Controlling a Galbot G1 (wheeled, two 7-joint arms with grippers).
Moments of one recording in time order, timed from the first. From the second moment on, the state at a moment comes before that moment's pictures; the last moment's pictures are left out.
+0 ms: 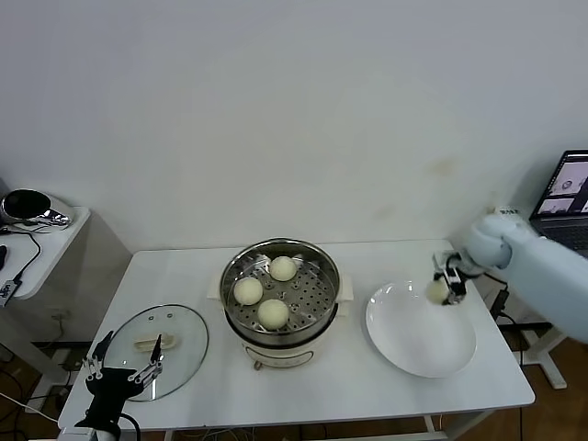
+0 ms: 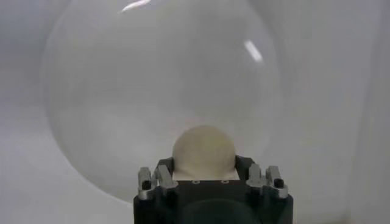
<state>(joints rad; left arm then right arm) 1.82 -1.29 -0.77 -2.24 -0.13 0.08 -0.04 0.21 0.64 -0.89 1.34 -0.15 -0.28 -1.11</state>
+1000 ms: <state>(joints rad) 1.80 -1.29 -0.76 -2.24 -0.13 0.08 -0.05 0.62 1.09 -1.31 1.43 0.48 -0.64 -0.90</state>
